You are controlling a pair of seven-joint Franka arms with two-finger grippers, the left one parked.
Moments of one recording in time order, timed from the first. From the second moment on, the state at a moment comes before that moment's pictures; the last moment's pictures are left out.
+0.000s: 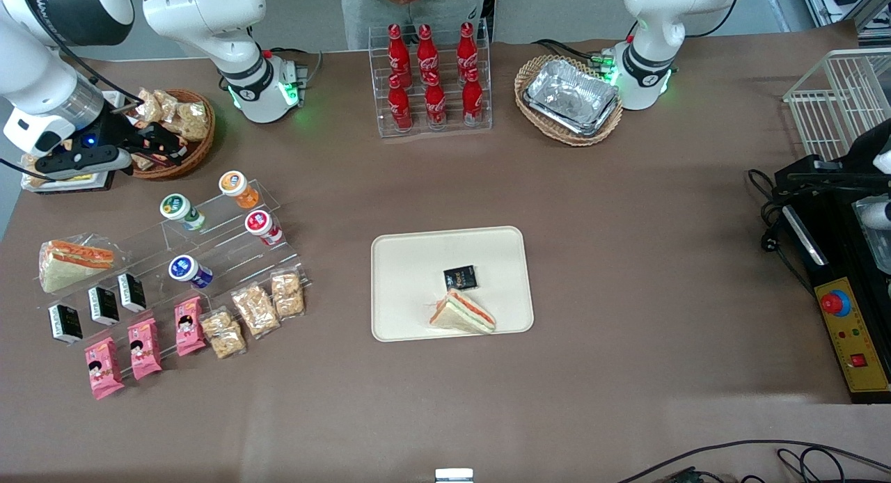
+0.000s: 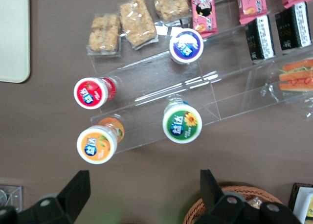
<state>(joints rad) 0.17 -0.46 -0.22 -2.31 -0.06 1.84 -0.13</state>
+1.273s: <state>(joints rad) 0.12 -0.22 -0.26 -2.44 -0.06 2.17 -0.17</state>
